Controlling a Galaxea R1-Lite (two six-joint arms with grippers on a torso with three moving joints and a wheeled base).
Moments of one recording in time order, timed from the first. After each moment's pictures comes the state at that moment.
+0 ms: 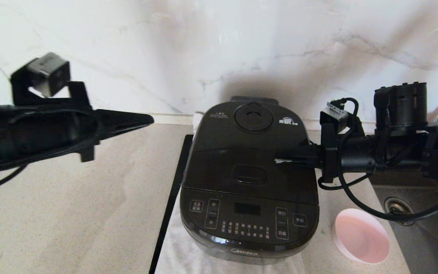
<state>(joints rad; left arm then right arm) -0.31 1.39 -1.04 -0.12 -0.55 -0.76 0.32 1.70 -1.07 -0.22 0.83 0.87</state>
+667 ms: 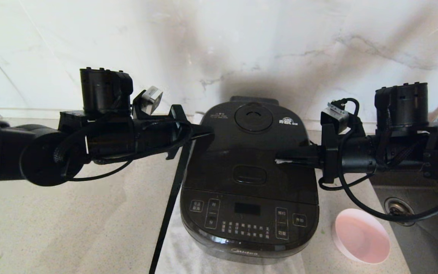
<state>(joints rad) -0.41 1.79 -1.15 -0.34 -0.50 -0.84 0.32 1.69 -1.07 -0.22 0.83 0.87</state>
